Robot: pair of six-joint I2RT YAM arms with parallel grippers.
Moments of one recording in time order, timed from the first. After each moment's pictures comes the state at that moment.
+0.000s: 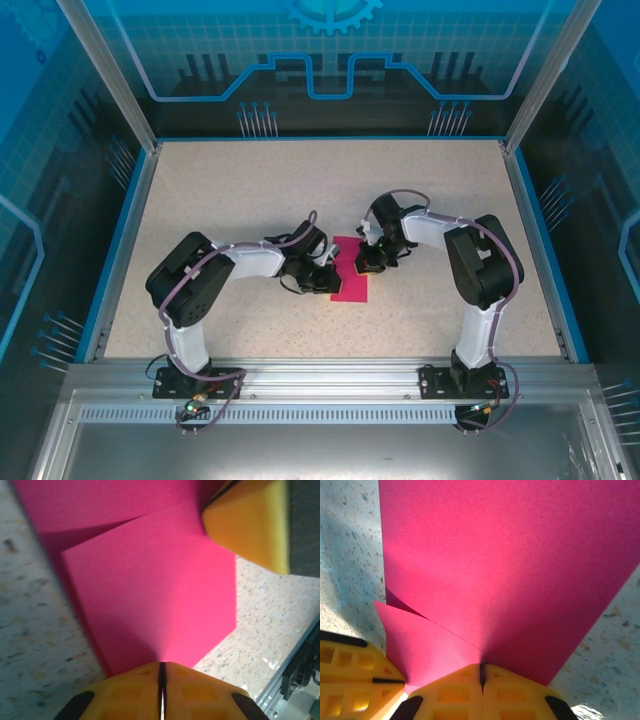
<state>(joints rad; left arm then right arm) -0.66 1.85 0.99 -0.25 0.57 -0.59 0.41 1.91 1.14 -0.67 -0.52 0.23</state>
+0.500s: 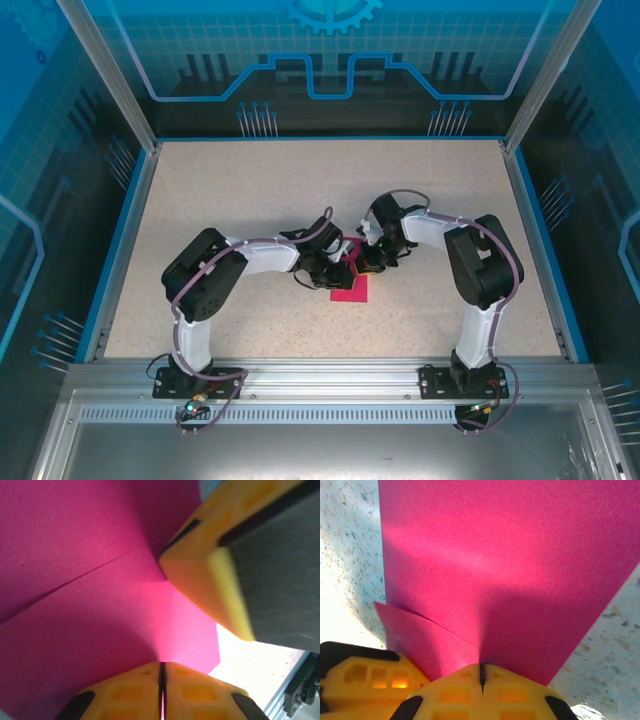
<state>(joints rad) -0.70 1.95 1.11 -0.28 0.53 -0.59 0.41 1.91 1.14 -0.67 -0.51 0.23</state>
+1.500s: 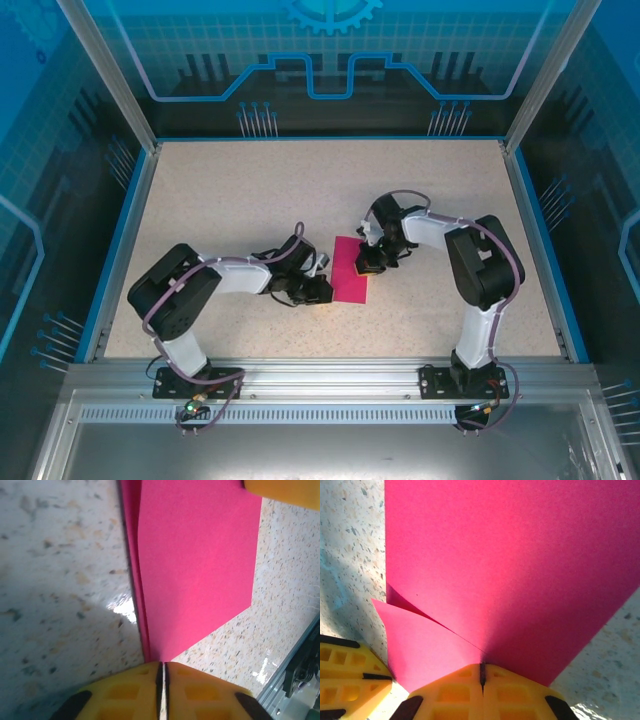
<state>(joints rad) -0.65 1.72 0.75 -0.09 0.53 -0.69 0.40 1.89 1.12 -0.65 -0.53 0.25</state>
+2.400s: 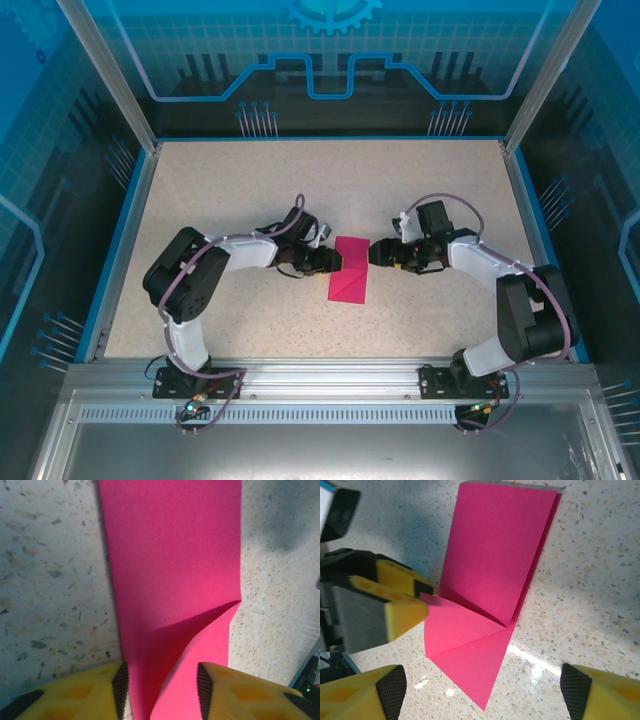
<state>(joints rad) -0.56 1.88 1.01 -0.14 0.53 -0.63 0.23 1.48 0.80 -0.41 -0.63 0.31</state>
